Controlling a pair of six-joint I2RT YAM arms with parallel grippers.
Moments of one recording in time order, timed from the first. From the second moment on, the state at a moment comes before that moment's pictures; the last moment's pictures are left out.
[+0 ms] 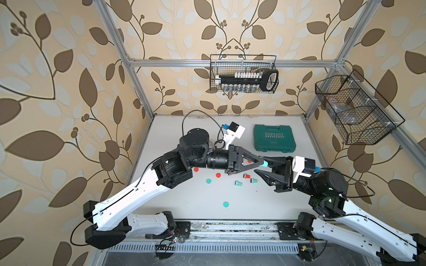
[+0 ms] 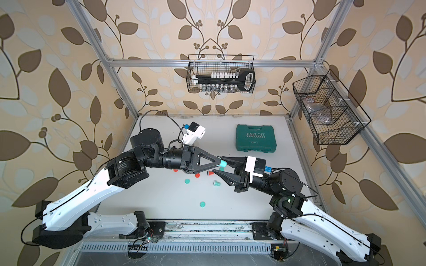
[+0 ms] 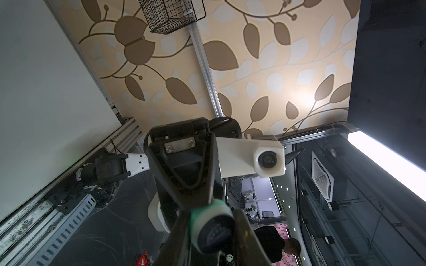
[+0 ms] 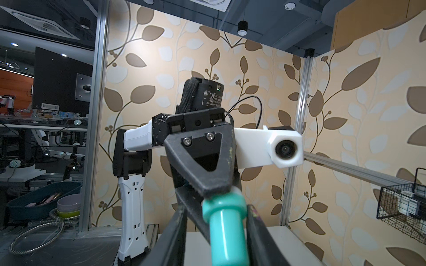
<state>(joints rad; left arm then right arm) -1.00 1.16 1.46 -0.34 0.60 -1.23 0.93 0.68 0.76 0.37 -0.33 0.03</state>
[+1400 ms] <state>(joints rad) -1.00 1.15 1.46 -0.26 0.65 -1.25 0.93 0.67 0.80 0.39 -0.34 0.10</state>
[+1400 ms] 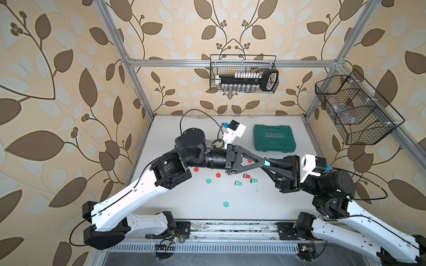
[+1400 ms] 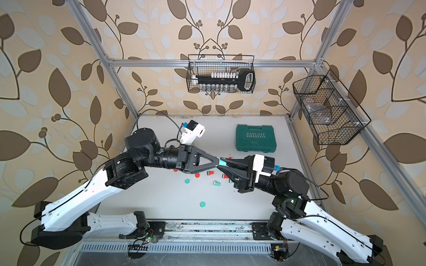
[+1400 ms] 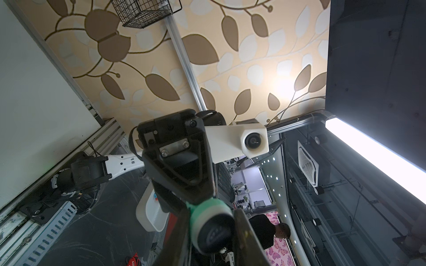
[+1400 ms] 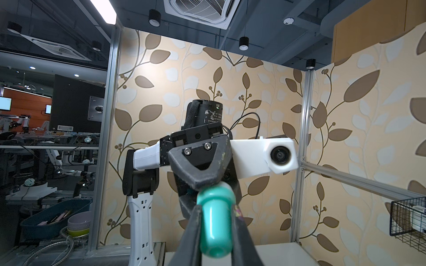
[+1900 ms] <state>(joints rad) -1.00 1.15 1.46 -0.24 0.65 -1.26 0.93 0.69 0.82 0.38 -0.34 0.11</state>
